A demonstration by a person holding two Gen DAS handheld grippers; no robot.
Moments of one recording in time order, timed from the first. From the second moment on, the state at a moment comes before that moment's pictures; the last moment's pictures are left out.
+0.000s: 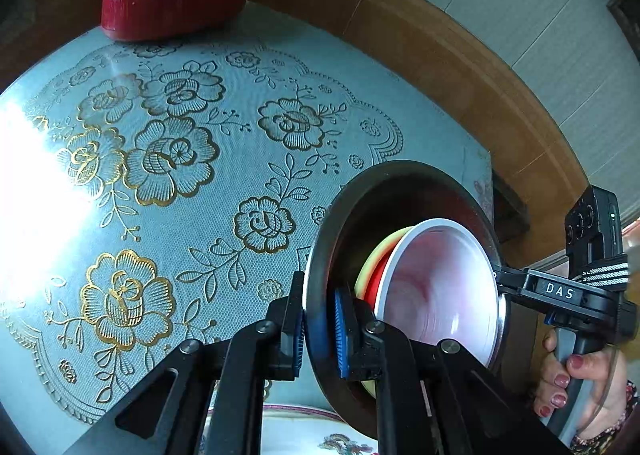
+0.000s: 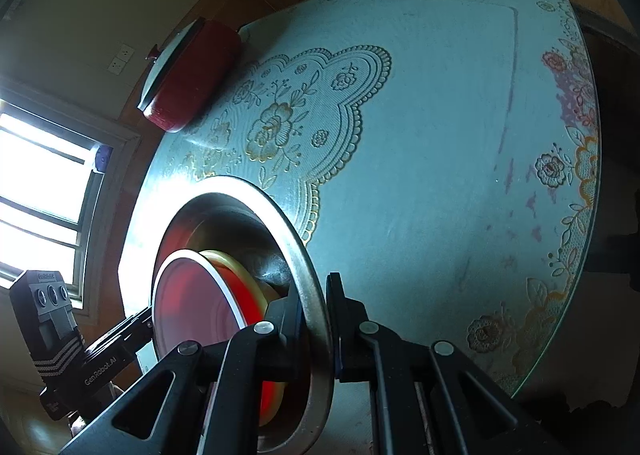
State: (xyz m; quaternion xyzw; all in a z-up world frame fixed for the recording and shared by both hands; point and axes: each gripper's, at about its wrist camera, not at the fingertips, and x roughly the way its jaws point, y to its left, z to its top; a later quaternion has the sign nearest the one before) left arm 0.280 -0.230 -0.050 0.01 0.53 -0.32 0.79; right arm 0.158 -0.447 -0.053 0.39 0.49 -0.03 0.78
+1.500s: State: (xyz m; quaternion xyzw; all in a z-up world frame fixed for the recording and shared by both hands) left arm 0.137 -0.059 -0.003 -0.04 0.47 -0.23 0.85; right arm 0.090 -0.290 -0.006 0.37 0.49 0.07 0.79
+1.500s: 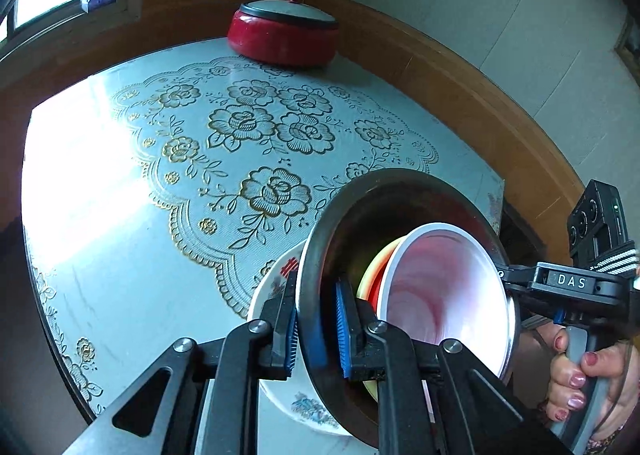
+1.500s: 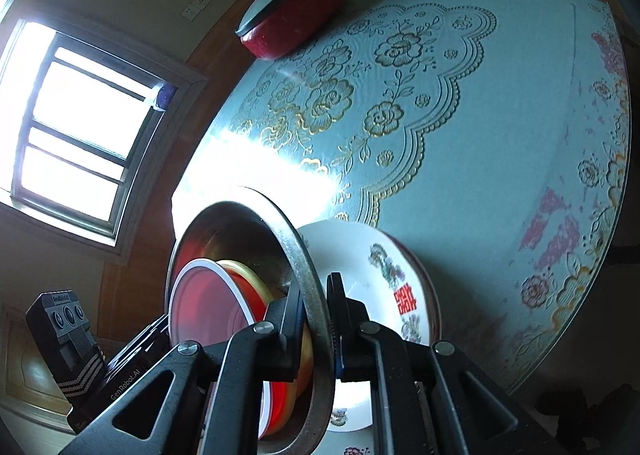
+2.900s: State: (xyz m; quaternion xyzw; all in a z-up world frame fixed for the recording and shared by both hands) left arm 0.155 -0.058 -0.060 -0.03 0.52 -0.22 0.83; right arm 0.099 -0.273 -0.043 0.33 0.55 0.03 0.77
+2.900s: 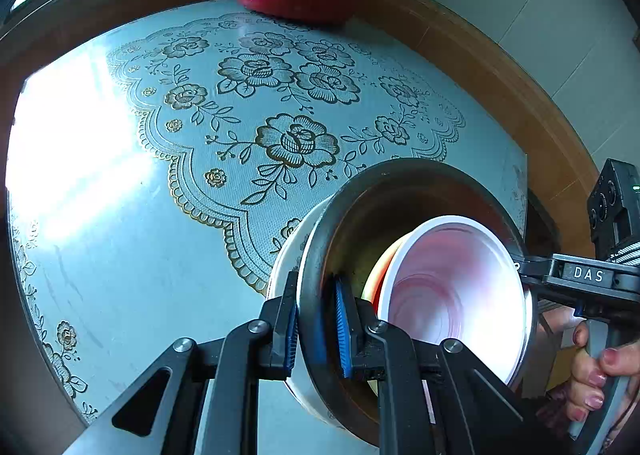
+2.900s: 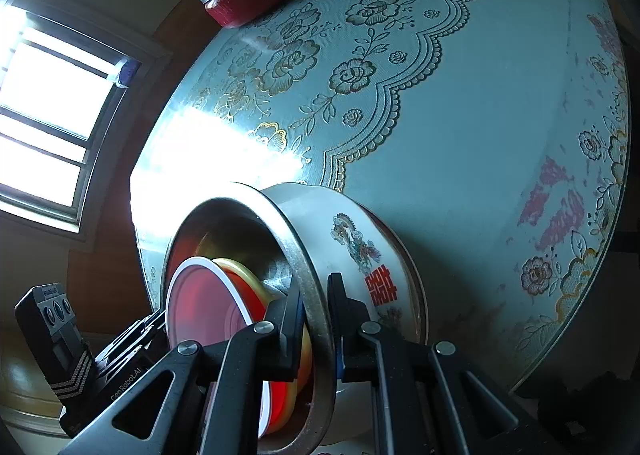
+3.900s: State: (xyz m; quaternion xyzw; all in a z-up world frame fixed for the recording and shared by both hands) left arm 0.155 -0.064 -0.069 0.00 0.51 -0.21 0.83; right arm 0.108 -0.263 -0.047 0.24 0.56 0.00 0.79
